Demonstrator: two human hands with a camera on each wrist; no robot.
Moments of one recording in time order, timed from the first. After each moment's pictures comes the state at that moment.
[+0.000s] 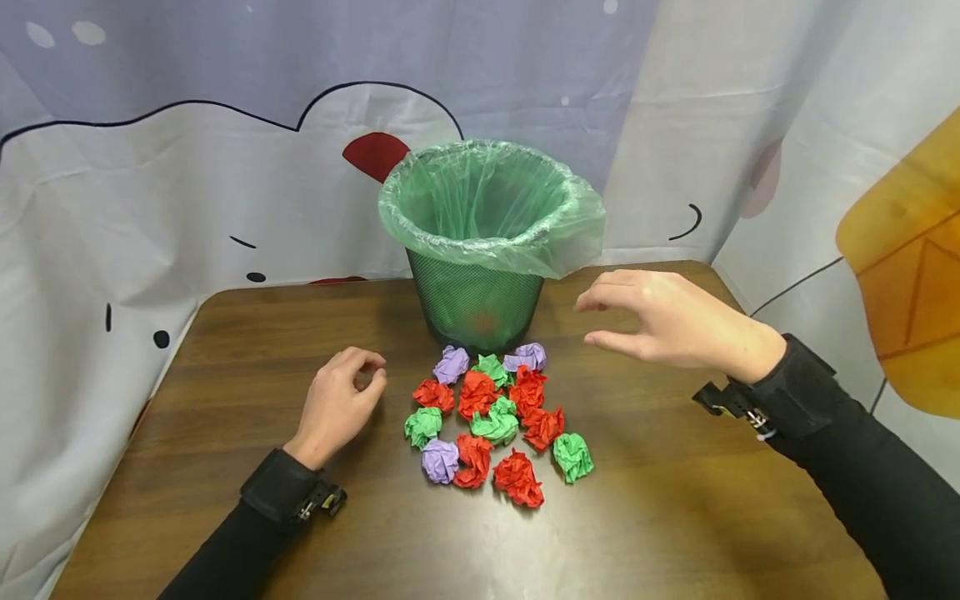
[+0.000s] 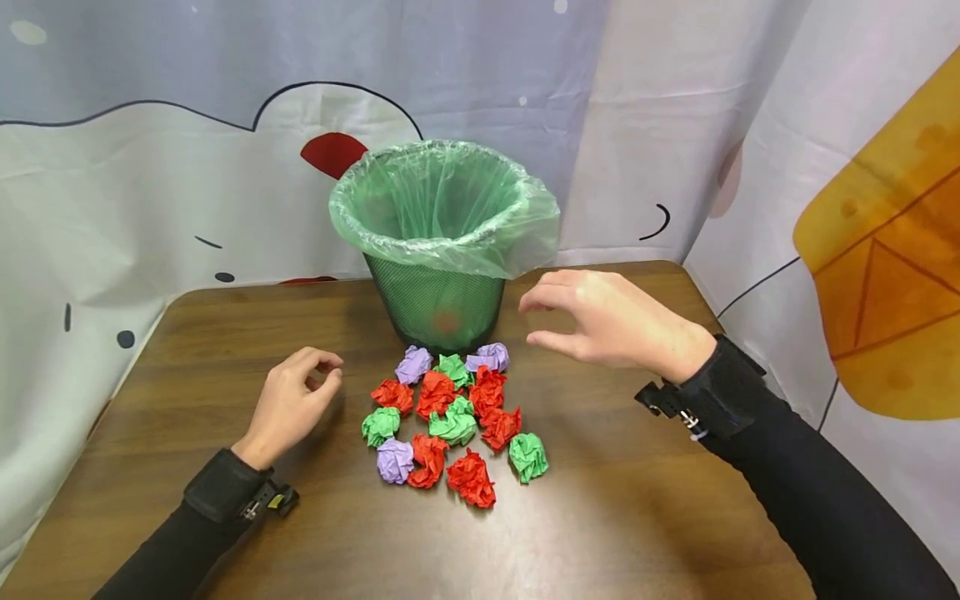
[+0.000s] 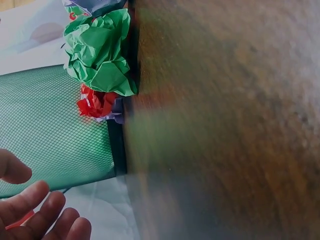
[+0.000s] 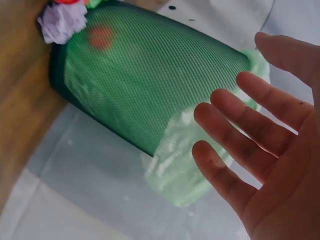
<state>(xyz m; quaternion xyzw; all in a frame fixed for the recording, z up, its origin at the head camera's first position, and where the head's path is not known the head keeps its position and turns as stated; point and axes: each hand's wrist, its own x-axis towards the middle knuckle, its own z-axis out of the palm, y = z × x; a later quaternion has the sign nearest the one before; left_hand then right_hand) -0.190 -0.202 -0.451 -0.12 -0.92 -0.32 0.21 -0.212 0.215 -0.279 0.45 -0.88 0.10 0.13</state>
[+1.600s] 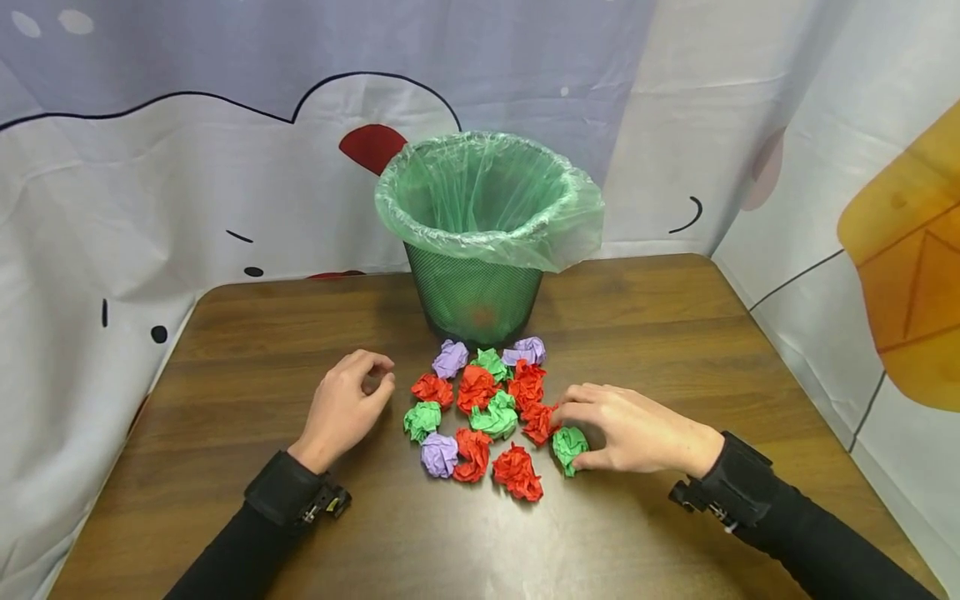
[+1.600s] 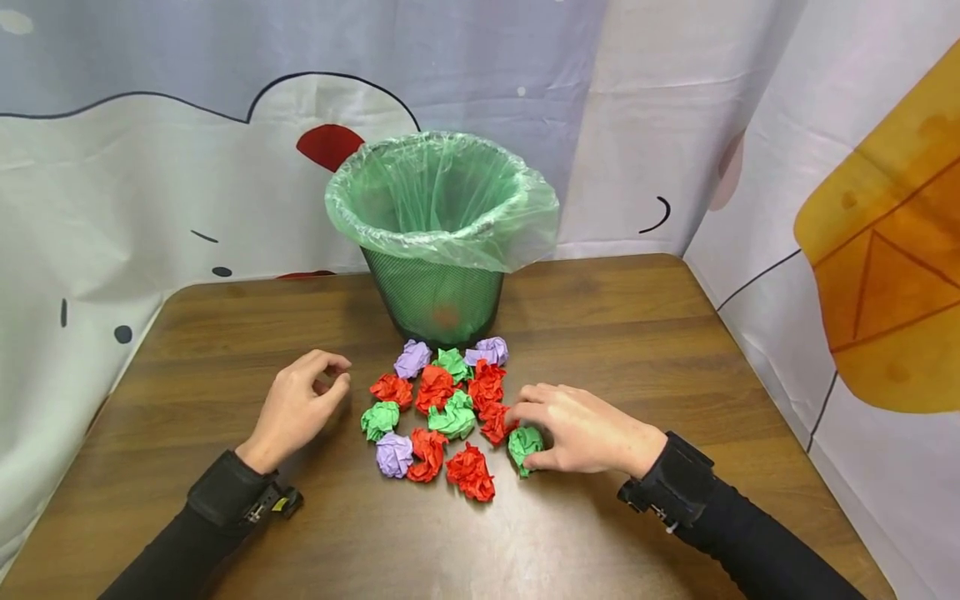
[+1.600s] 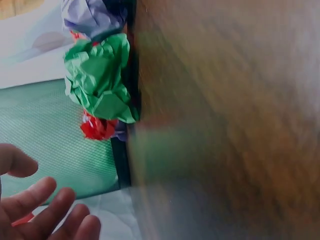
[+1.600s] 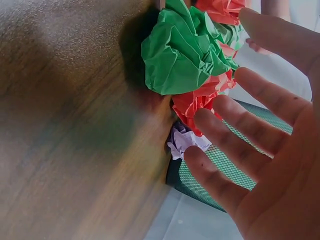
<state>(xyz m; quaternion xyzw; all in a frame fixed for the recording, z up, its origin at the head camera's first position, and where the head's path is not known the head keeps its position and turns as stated) -0.181 -0.194 -0.452 -0.13 -0.92 -0.32 0.16 -0.157 0.210 -0.413 0.43 -0.90 0.11 -0.04</state>
